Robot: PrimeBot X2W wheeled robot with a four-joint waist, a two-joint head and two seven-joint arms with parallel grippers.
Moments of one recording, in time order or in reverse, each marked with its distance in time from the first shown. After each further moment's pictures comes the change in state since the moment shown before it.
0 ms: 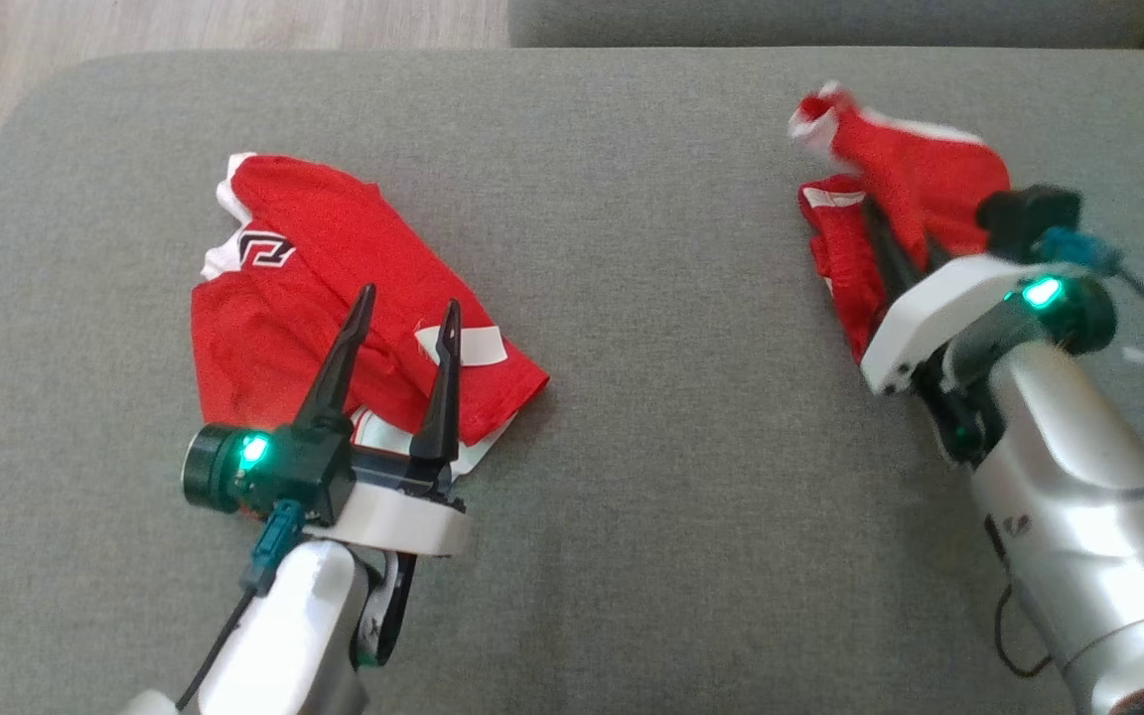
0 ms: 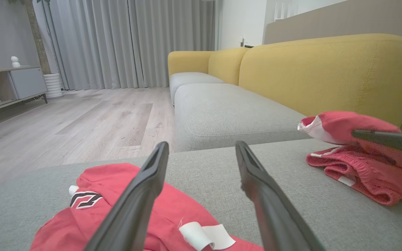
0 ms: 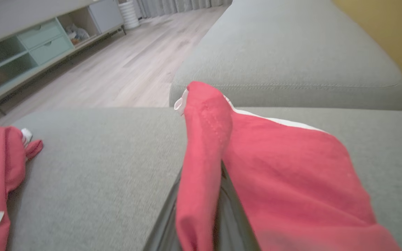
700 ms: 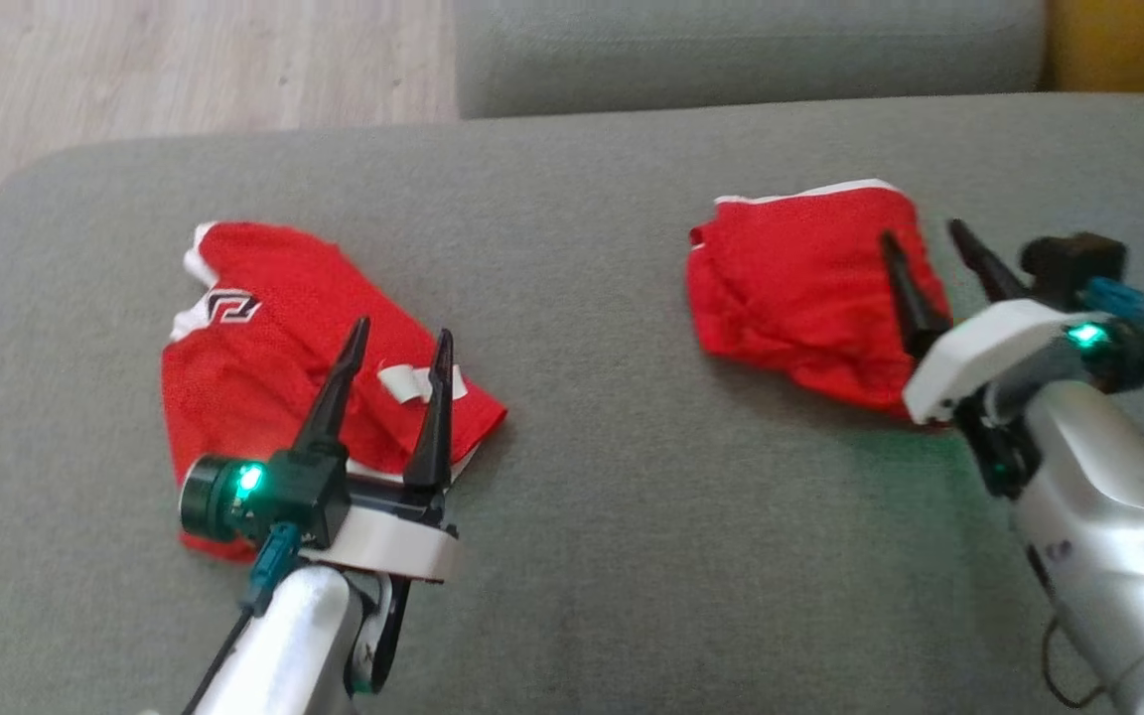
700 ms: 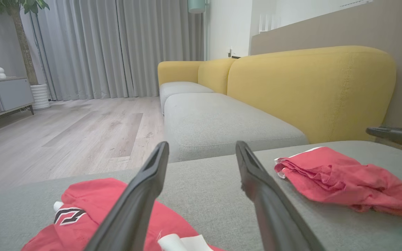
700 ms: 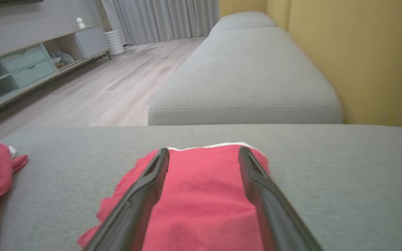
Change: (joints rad) left arm 0.034 0.013 -0.006 0.013 -0.018 0.009 0.000; right arm 0.020 -0.072 0.121 0.084 0.115 0.000 -0.145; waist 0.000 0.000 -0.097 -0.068
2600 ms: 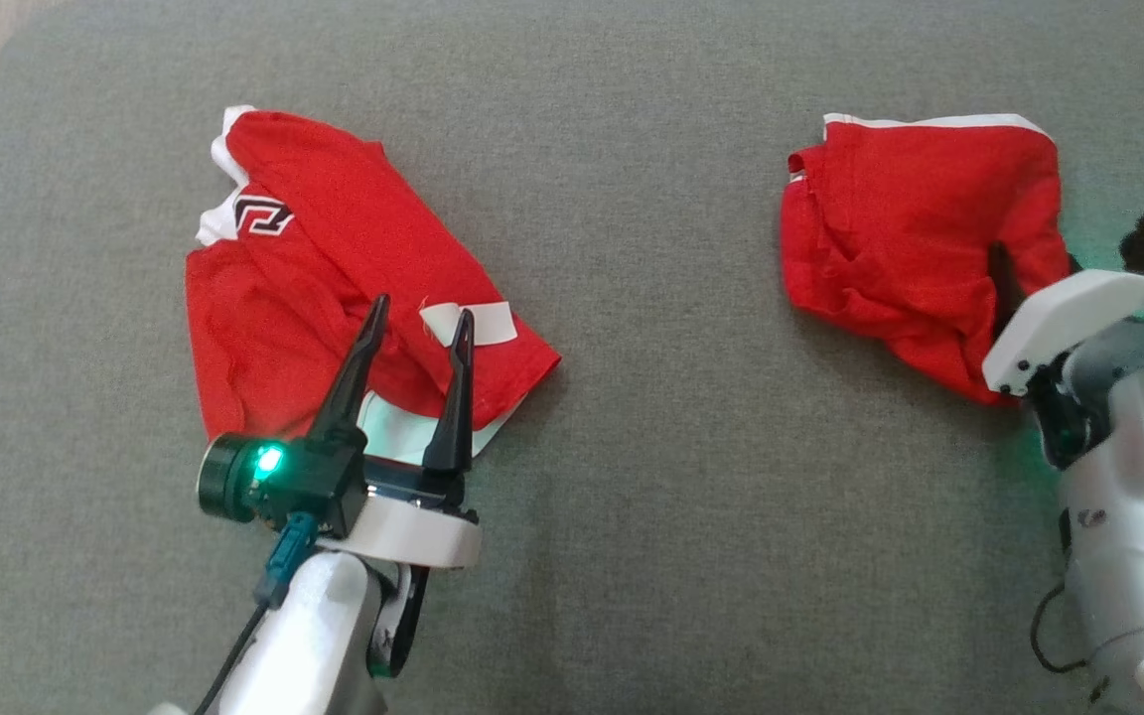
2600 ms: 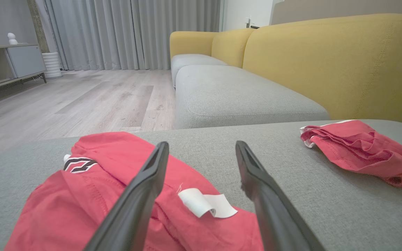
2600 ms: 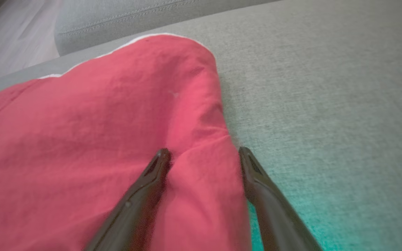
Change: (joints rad) left arm 0.003 -0.084 0.080 -0.012 0.100 -0.065 0.000; right arm 0.015 0.125 -0.671 -0.037 -0.437 0.000 0.348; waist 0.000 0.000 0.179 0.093
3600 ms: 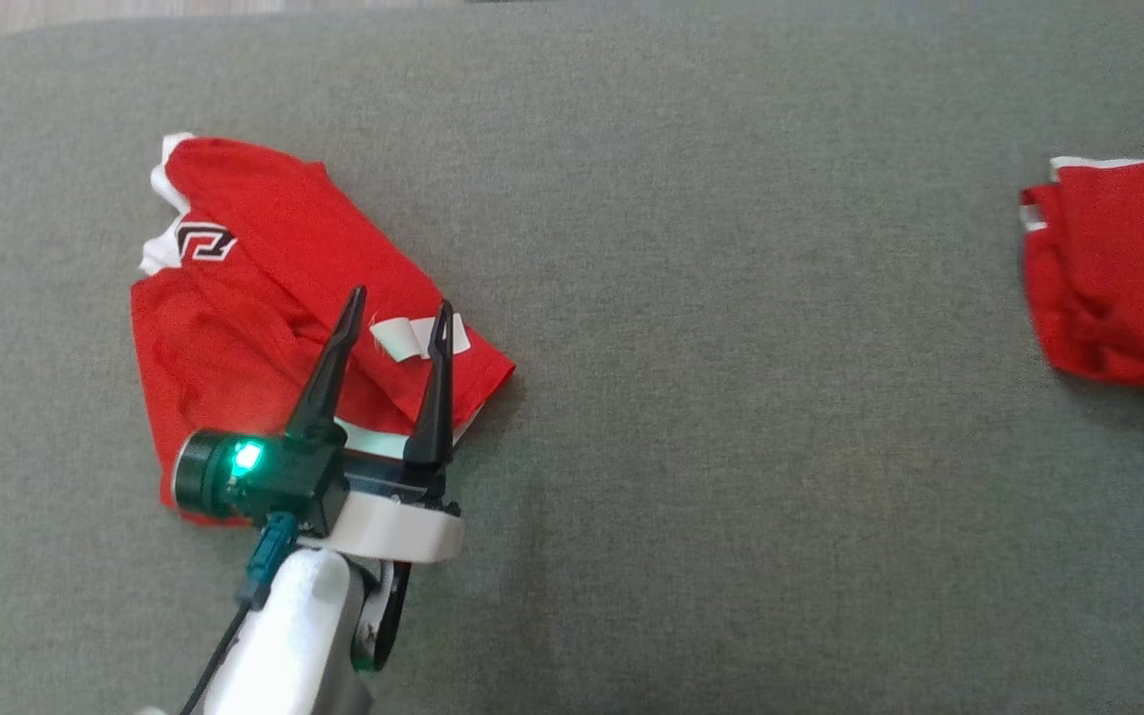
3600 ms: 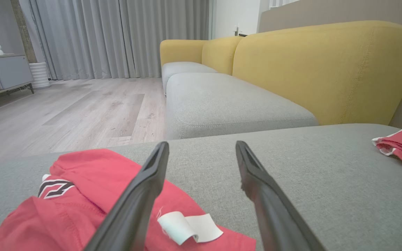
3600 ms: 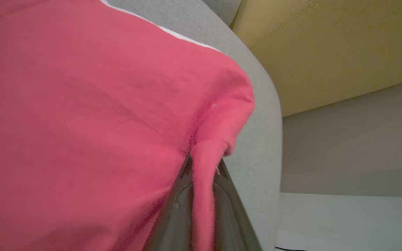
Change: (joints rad) left arm 0.009 -0.008 0.051 -0.019 0.036 -0.018 0.000; right arm -0.026 -0.544 0.585 0.080 -0.104 0.000 -0.089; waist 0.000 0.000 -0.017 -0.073
